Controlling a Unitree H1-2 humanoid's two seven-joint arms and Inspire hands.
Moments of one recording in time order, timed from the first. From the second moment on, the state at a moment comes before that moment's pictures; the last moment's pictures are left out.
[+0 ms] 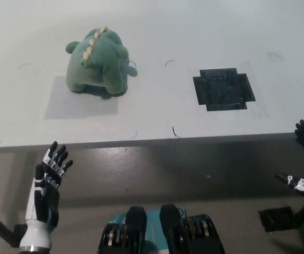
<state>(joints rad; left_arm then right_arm) -0.07 0.05 0.13 0.12 -0.12 -0.31 -0.08 -0.12 -0.33 -0.11 0.07 0.19 -0.22 0.30</state>
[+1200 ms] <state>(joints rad) -0.06 0.06 0.14 0.12 -0.13 -0.31 -0.08 -0.09 -0.33 -0.12 0.06 0.19 -0.22 0.30</state>
